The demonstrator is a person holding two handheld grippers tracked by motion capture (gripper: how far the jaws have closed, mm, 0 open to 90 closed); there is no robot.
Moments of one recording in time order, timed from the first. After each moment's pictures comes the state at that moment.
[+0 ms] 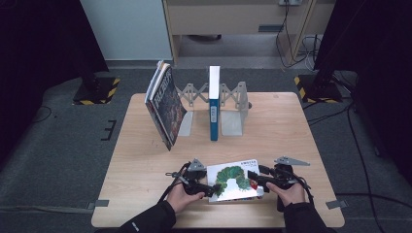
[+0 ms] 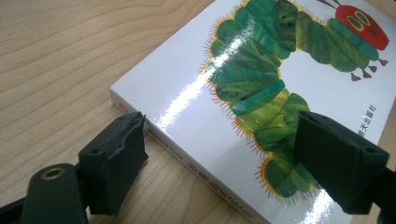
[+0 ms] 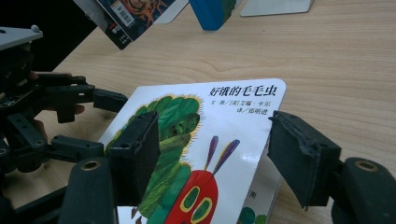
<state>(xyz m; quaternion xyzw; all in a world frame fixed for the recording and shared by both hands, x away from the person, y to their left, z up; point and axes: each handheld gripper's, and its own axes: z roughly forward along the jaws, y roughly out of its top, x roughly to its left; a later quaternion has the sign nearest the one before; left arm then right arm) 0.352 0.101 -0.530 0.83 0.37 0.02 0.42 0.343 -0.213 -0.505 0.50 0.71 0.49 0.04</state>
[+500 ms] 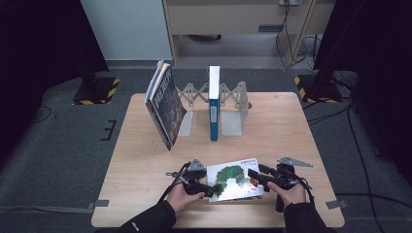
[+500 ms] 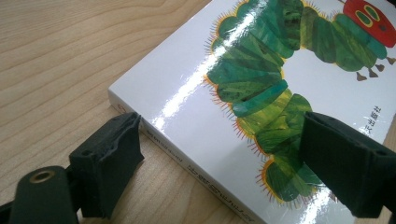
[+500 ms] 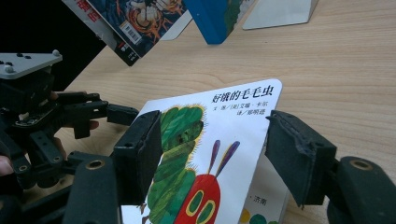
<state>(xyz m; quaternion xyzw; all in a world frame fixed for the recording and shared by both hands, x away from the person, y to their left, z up) 0.353 0.101 -0.532 0.83 0.37 0.02 0.43 0.340 -0.214 -0.502 0.51 0.69 0.52 0.04</state>
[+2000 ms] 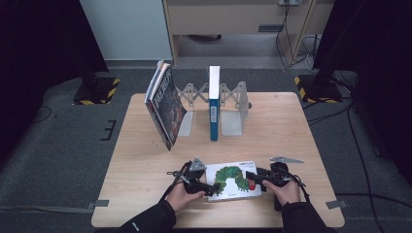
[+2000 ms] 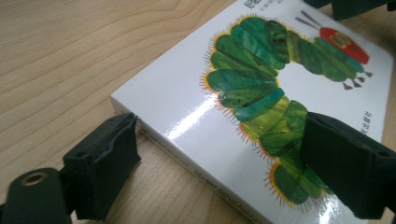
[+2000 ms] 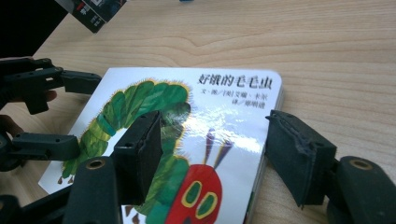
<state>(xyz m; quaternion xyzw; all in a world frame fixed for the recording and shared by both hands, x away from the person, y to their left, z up) 0.356 0.100 -0.533 0.84 0.36 0.05 0.41 0.358 -0.209 -0.526 0.53 0.71 0.46 0.02</state>
